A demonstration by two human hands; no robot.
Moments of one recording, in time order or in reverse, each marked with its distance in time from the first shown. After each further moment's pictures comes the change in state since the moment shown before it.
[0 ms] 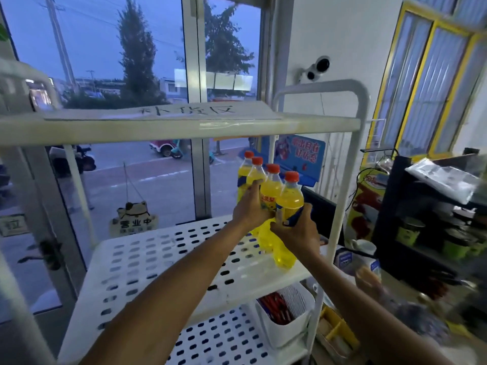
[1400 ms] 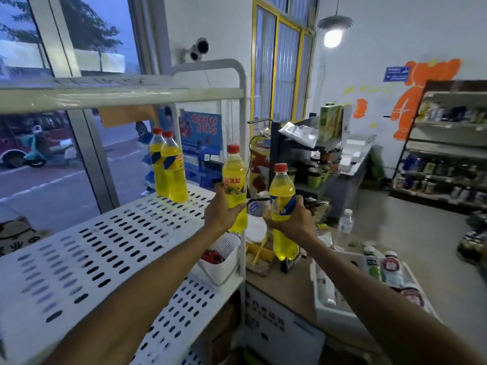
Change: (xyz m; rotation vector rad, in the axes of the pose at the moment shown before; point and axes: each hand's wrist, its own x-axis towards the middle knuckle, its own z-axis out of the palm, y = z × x) left_hand -0.142 0.052 0.053 -0.144 -0.204 0.115; right_hand -0.170 0.041 -0.145 -0.268 0.225 0.296
